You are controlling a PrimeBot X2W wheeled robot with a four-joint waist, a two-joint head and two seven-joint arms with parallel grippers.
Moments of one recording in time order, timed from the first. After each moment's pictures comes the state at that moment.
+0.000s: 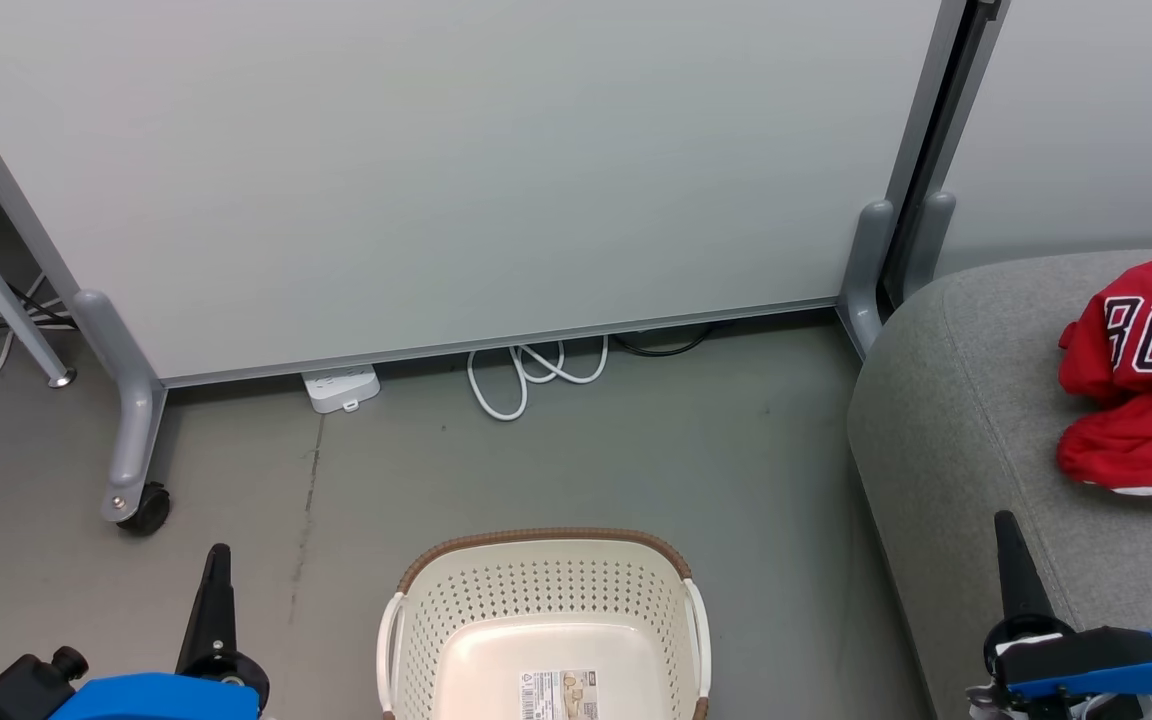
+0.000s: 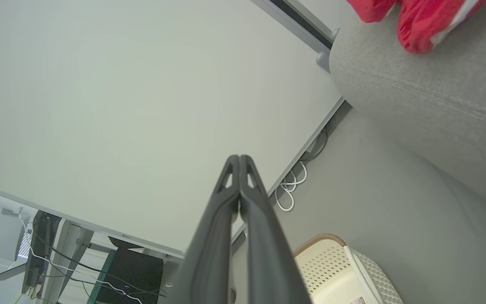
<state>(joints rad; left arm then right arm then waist) -0.08 0.04 0.05 0.29 -1.01 -0.12 -0.04 -0.04 -0.07 -0.08 0.24 1.00 0.13 -0.04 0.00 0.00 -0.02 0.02</state>
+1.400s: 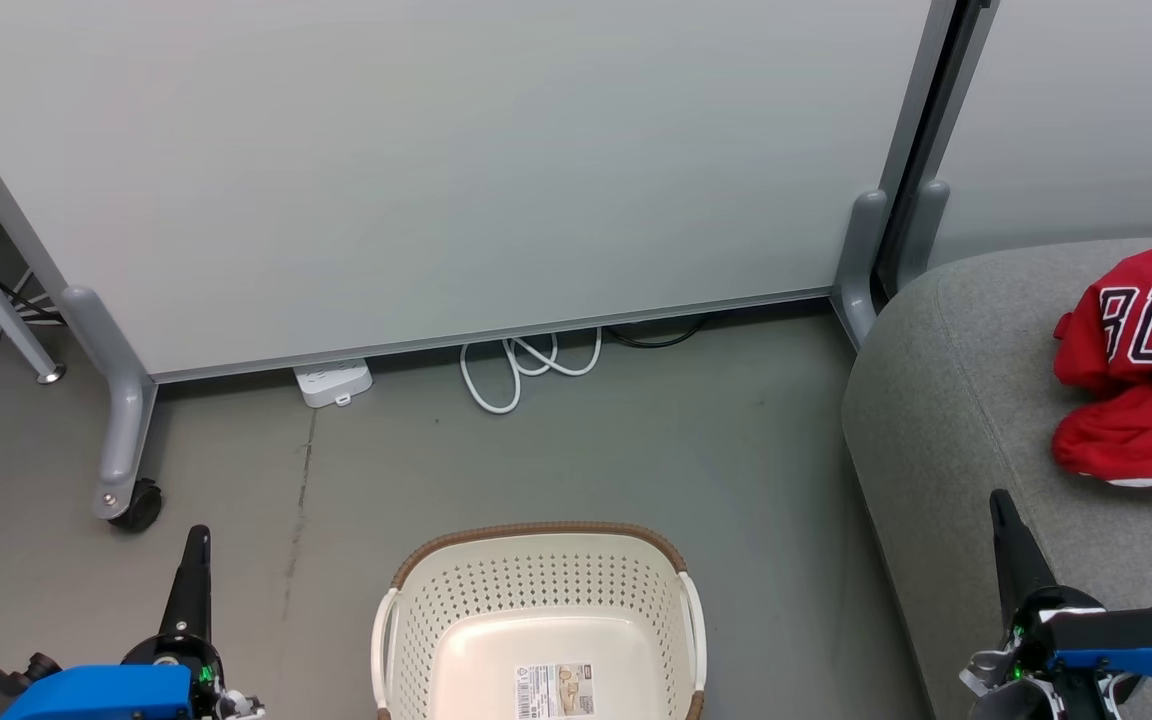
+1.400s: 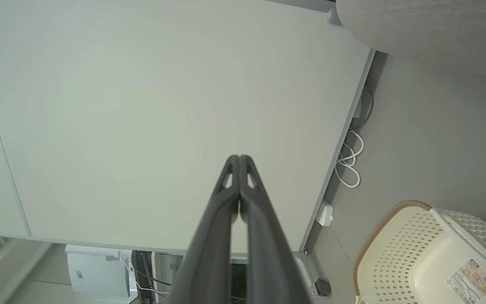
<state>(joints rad) -0.10 0.05 0.09 0.26 -1.41 -0.13 0.06 -0.08 -0.06 -0.10 0.24 1.41 0.13 0.06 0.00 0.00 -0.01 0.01</state>
